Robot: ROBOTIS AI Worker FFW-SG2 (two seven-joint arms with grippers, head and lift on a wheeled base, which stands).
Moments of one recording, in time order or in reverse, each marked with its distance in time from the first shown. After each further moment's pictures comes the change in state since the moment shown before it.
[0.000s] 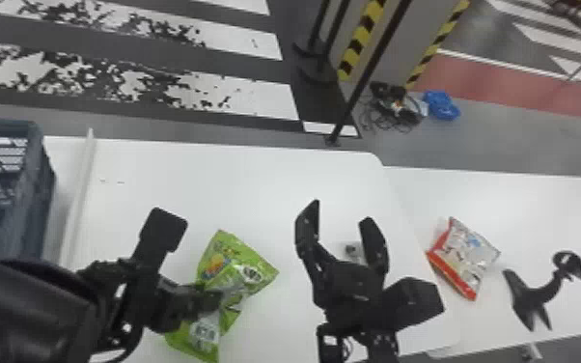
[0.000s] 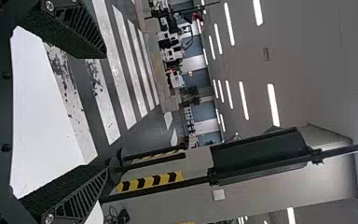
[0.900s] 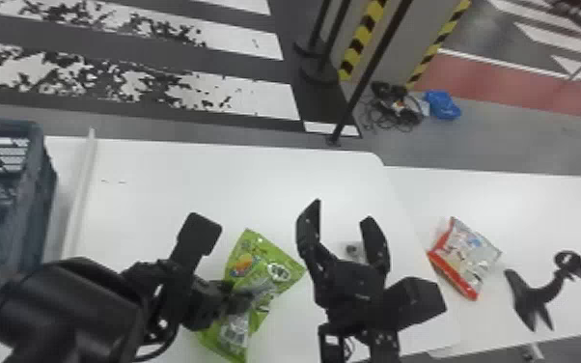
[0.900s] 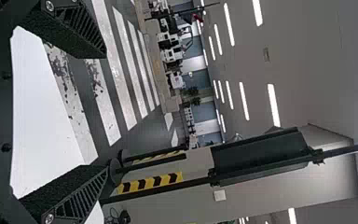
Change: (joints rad) left arm -0.041 -0.078 -0.062 0.148 -0.072 -0.130 -0.044; right arm -0.001 -0.009 0.001 -0.001 -0.010 0.000 0.000
